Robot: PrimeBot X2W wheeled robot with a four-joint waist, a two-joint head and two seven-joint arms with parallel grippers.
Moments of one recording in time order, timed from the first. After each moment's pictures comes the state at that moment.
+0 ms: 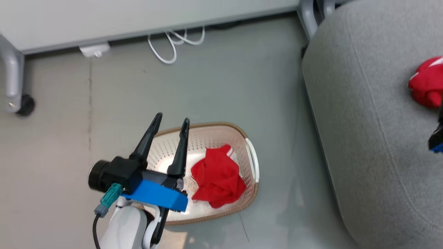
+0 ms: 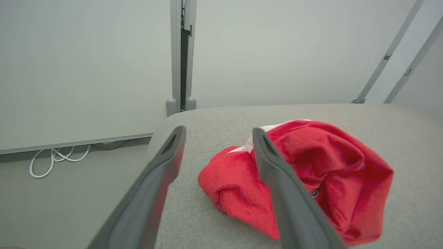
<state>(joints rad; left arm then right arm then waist) -0.27 0.09 -0.32 0.23 -0.29 -0.12 -0.26 -0.56 -0.32 -0.28 0.59 0.08 0.13 -0.20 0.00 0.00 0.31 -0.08</state>
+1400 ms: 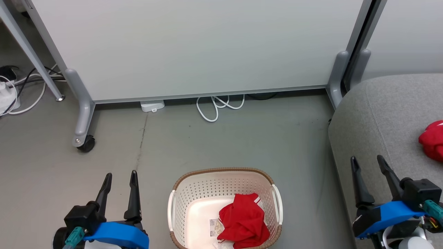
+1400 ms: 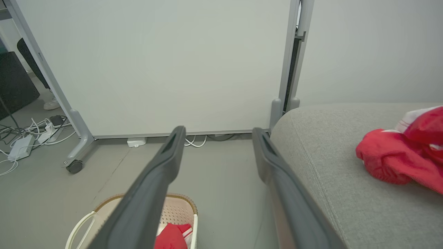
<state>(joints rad) -0.06 0.07 -0.04 0.35 -0.27 -0.13 -0.26 -0.07 -0.05 -0.11 0.16 0.10 0.13 -0.09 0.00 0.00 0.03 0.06</state>
